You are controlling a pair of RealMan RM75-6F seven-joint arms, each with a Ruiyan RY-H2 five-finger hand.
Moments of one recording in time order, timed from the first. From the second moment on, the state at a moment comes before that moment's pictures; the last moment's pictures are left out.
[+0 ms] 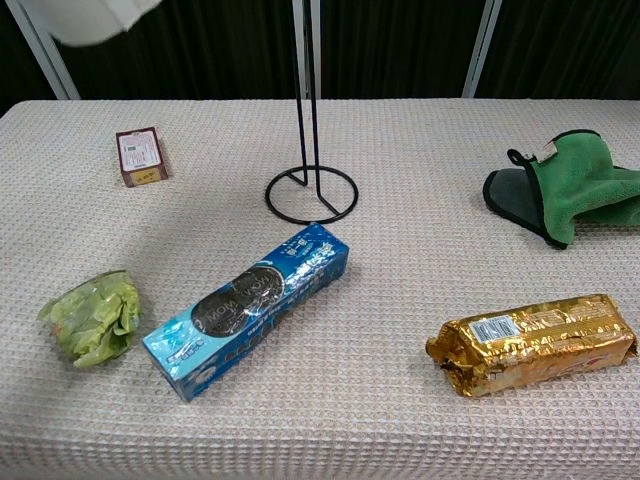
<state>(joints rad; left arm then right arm) -0.46 -1.27 -0.39 -1.77 1.39 1.30 -0.43 0.04 -1.15 0.06 -1.46 -1.56 1.57 0.15</state>
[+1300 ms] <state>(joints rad) -0.89 -1.37 -0.50 -1.79 0.90 1.02 -0.09 0.04 -1.17 0.06 -1.40 -1.54 1.55 0.21</state>
